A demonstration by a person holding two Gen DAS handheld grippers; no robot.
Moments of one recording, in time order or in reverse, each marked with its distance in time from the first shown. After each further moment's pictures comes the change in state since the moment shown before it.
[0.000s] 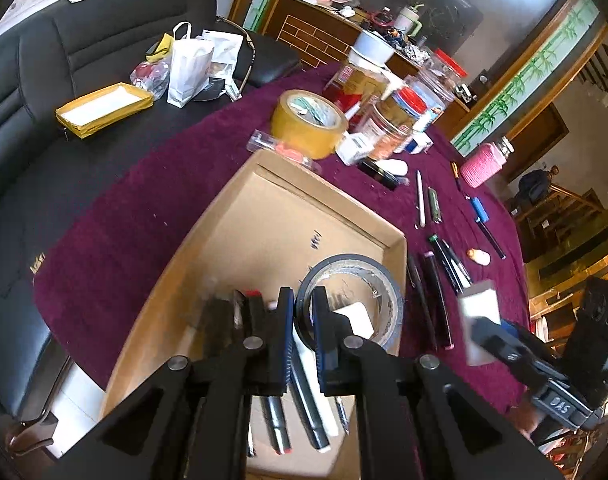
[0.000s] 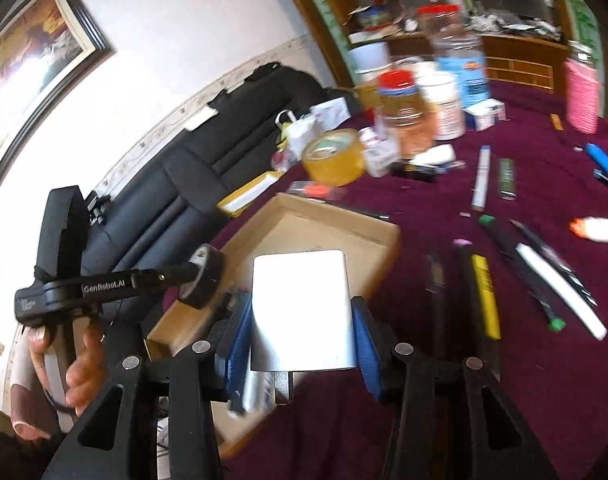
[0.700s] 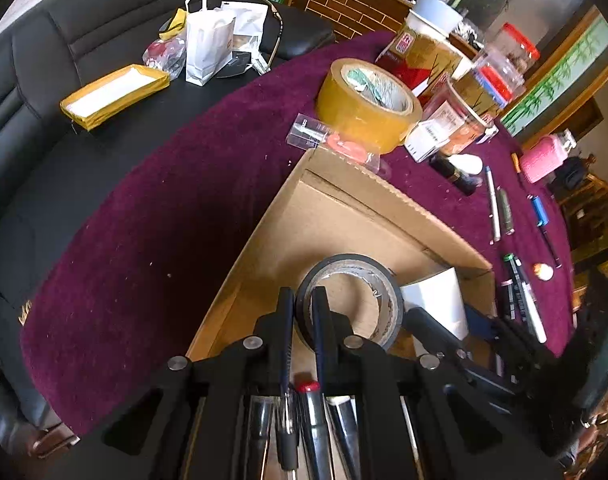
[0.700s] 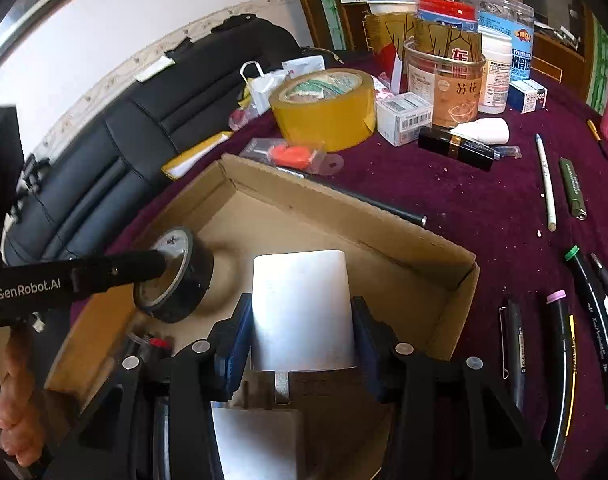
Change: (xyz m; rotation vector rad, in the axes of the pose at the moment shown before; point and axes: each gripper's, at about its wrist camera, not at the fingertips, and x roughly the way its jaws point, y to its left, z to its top) left arm 0.090 0.024 0.042 0.007 0.108 0.140; right arm 0.149 -0.006 0.023 -0.066 0.124 -0.201
